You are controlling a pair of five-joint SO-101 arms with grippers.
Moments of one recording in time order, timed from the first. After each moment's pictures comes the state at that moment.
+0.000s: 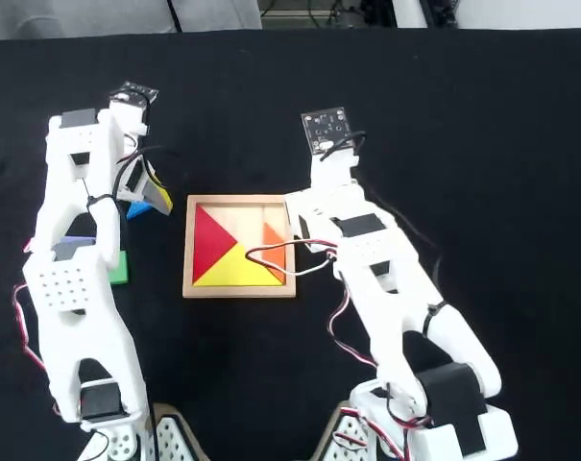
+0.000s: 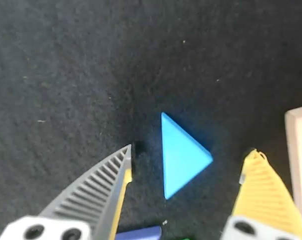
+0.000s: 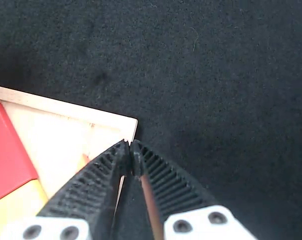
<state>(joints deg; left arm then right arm) -14.8 43.1 -27.3 77.1 -28.5 -15.2 -14.4 48.2 25.2 -1.1</state>
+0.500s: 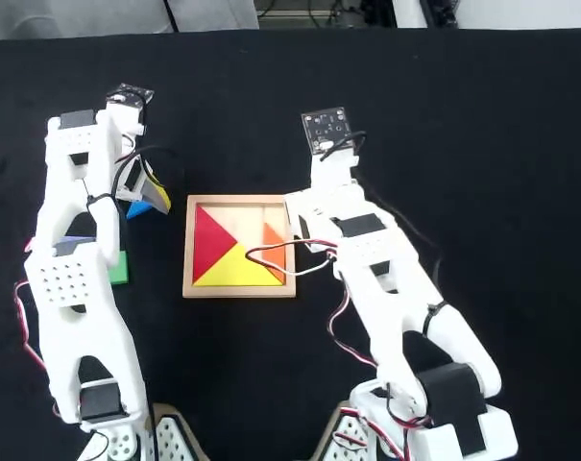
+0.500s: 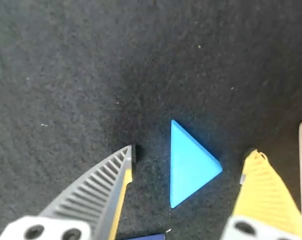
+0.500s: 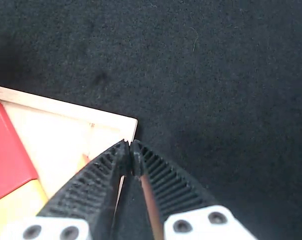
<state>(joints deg) -15.3 46.2 -30.5 77.2 -27.5 -15.2 -14.4 48.2 25.2 -1.1</state>
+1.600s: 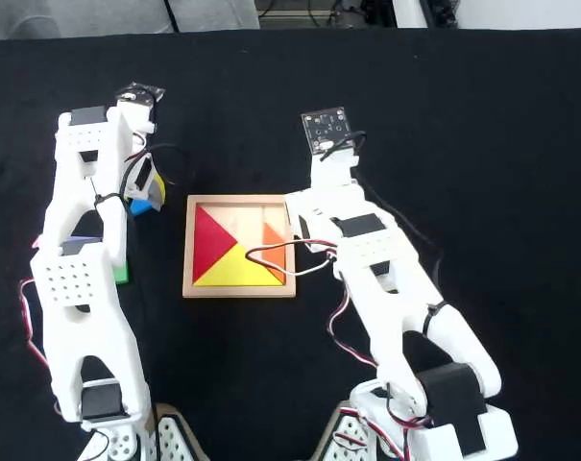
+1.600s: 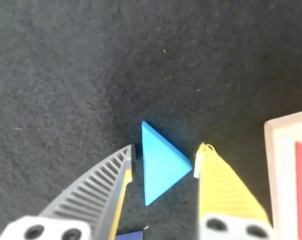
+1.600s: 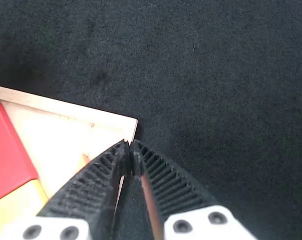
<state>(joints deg) -13.5 46.5 -31.6 80.0 -25.6 -15.2 -14.4 48.2 25.2 -1.1</state>
